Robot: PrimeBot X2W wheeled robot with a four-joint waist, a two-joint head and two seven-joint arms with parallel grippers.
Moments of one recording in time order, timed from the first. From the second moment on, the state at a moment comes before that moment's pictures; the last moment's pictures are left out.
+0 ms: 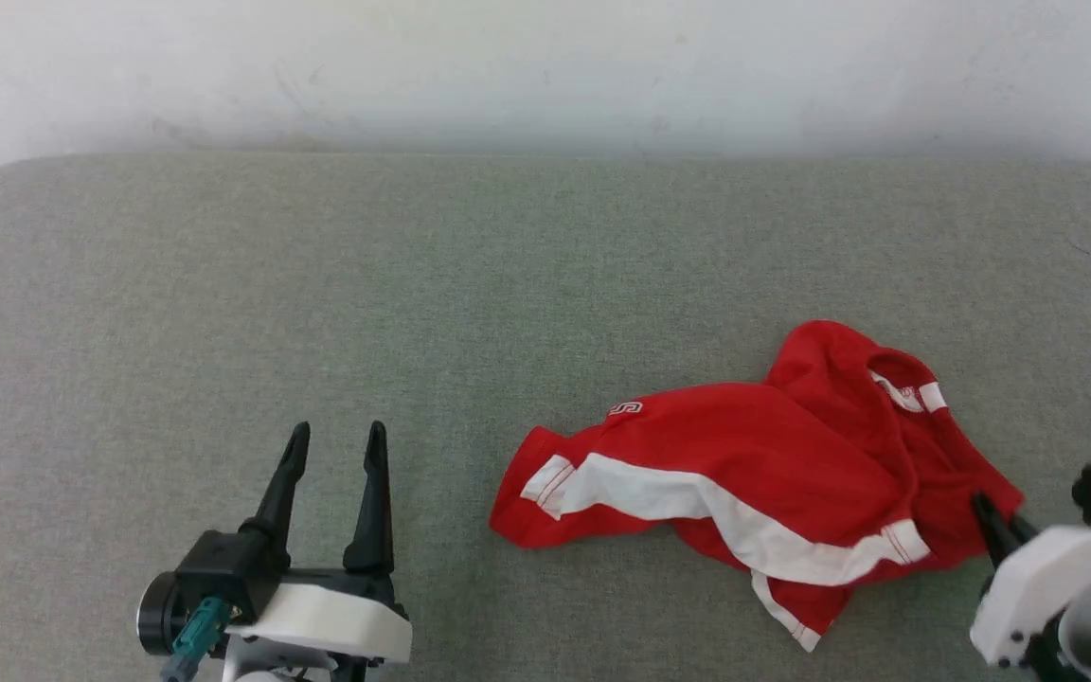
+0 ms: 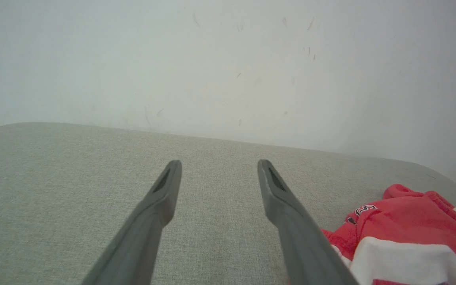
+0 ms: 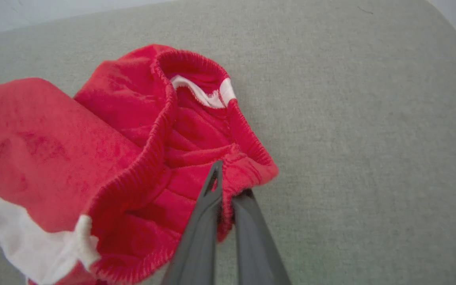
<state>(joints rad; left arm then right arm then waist) 0.01 0.07 -0.10 0.04 -0.21 0.00 -0.26 -0.02 -0.19 -0.12 0.12 0.31 0.13 0.32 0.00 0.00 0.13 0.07</state>
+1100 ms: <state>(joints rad) -0.21 0.13 -0.38 0.33 -0.26 -0.12 0.36 0.16 -0.06 -0.08 -0.17 0.22 0.13 0.12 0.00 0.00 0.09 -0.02</state>
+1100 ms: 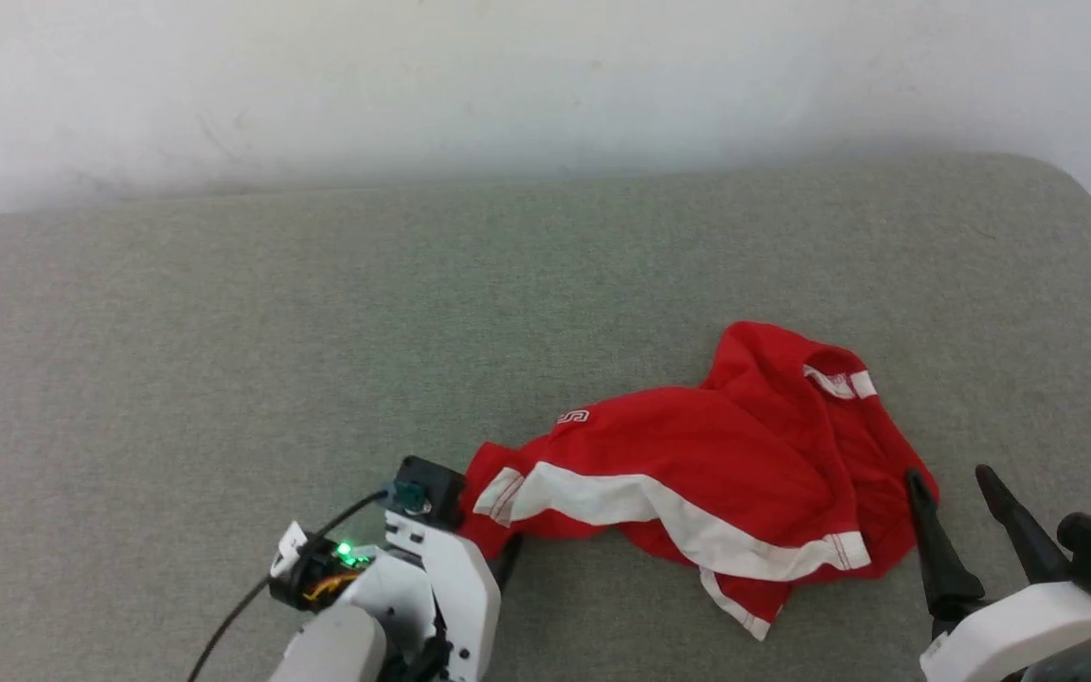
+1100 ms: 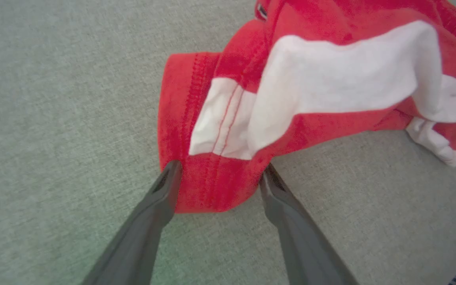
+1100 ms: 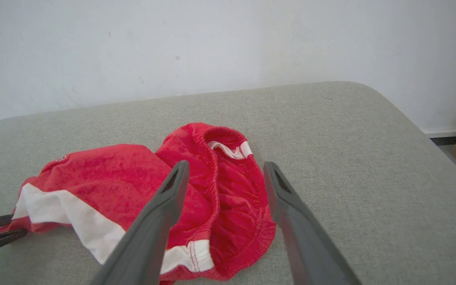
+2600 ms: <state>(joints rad) 0.06 0.33 -0.26 -0.14 -0.60 0.06 0.47 0.19 -0.05 -0.07 -0.17 0.25 0.13 0.15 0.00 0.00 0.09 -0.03</state>
